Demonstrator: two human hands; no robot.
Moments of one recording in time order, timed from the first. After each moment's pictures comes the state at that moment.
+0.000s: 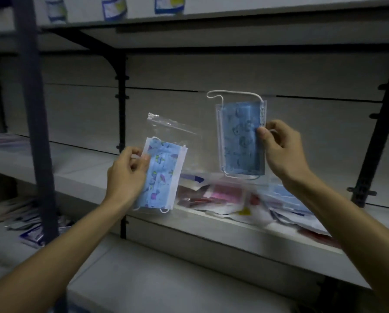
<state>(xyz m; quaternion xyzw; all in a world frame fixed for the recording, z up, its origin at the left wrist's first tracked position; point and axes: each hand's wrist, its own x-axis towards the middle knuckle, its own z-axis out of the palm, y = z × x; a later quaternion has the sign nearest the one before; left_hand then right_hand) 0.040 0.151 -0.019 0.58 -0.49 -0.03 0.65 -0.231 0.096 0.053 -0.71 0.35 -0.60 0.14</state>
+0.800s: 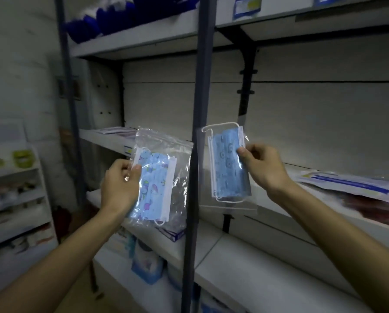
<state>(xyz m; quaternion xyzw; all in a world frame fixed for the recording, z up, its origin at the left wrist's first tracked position) 0.396 0.290 -0.073 0.68 -0.33 0.08 0.65 0.157 0.163 -0.004 -0.76 0.34 -0.47 0.31</state>
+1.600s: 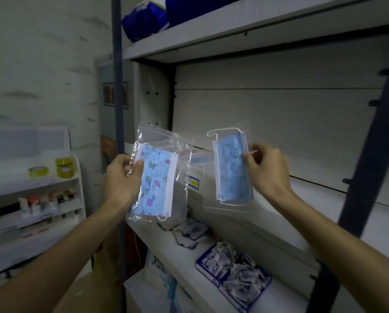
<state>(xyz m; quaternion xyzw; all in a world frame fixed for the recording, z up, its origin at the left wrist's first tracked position) 0.712 0.215 -0.048 0.67 -0.27 0.11 0.68 0.494 0.059 0.003 -0.80 0.31 -0.48 0.18</state>
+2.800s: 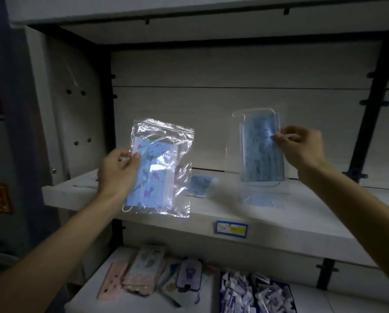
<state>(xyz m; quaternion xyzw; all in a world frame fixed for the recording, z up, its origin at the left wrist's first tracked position) 0.974 0.017 -0.012 0.58 -0.45 -0.11 0.67 0.644 -0.038 0.043 -0.57 0.51 -0.63 0.14</state>
